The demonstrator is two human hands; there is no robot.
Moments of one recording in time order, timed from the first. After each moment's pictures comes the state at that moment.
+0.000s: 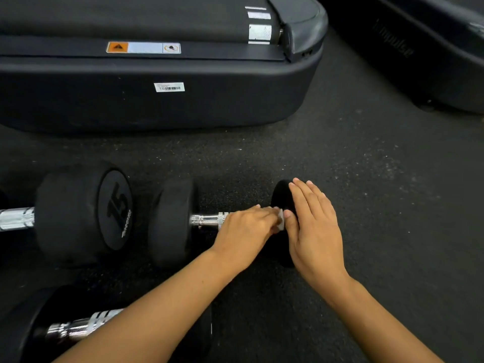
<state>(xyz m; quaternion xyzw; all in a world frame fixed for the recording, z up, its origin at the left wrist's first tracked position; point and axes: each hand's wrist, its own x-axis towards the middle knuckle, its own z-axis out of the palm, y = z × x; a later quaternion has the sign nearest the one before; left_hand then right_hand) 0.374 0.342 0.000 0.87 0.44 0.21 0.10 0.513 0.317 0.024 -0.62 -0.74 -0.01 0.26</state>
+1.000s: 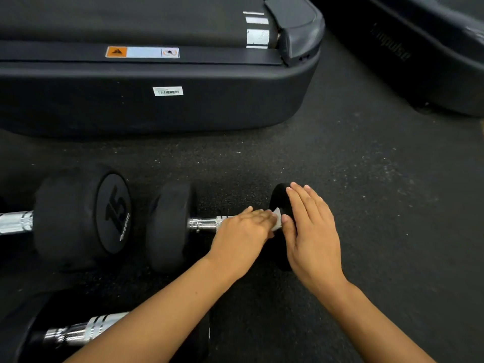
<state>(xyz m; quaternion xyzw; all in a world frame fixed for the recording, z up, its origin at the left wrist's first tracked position) 0.376 0.339 -0.002 0.86 0.47 0.22 0.05 0.514 0.317 0.023 -0.62 -0.74 -0.02 0.26</state>
